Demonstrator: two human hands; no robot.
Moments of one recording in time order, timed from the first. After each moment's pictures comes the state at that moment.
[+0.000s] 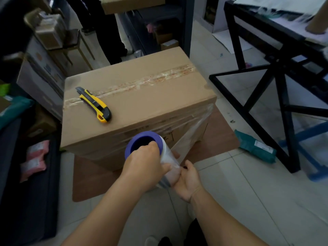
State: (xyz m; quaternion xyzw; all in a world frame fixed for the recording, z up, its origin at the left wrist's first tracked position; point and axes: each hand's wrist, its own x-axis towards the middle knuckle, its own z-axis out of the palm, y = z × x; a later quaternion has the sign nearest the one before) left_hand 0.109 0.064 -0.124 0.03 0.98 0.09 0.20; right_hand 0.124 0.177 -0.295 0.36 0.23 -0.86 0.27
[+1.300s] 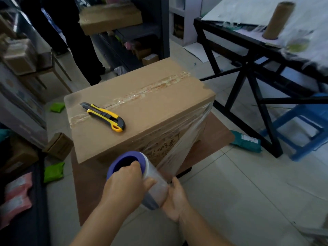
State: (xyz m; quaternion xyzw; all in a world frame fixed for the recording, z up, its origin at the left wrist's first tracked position) left_hand 0.132 -0.047 -0.123 0.08 0.97 0.07 0.21; right_hand 0.164 0.066 -0.284 0.39 0.23 -0.86 0.24
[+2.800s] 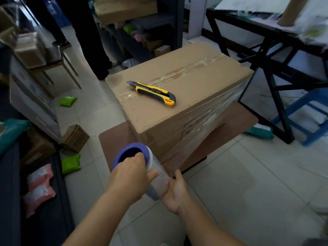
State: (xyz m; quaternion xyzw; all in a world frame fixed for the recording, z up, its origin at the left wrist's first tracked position) left_hand 0.144 -0.206 -0.155 0.10 0.98 0.06 0.16; right_hand 0.182 -0.099 -0.313 0.38 0.22 -0.87 0.22
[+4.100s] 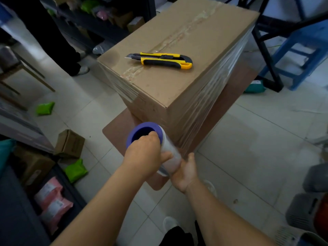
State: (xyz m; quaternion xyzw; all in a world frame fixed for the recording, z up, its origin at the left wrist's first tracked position) left_hand 0.089 -0.276 -0.177 0.29 0.93 0.01 0.21; right_hand 0.165 -0.202 -0.338 0.43 0.12 -0.89 0.04
